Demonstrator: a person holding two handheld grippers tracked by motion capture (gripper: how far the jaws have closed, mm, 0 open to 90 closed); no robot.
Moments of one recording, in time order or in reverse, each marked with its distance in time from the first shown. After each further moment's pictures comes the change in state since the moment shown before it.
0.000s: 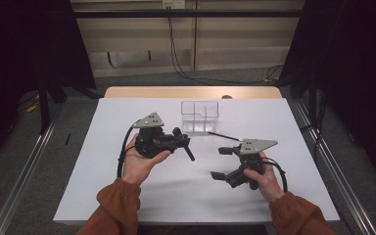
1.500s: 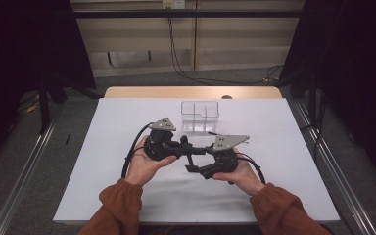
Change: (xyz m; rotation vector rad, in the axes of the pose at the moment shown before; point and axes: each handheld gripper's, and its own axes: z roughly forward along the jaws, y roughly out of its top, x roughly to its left) left arm 0.000 -0.008 0.021 0.154 -0.021 0.006; right arm 0.012 0.024 0.060 0.004 0.061 -0.046
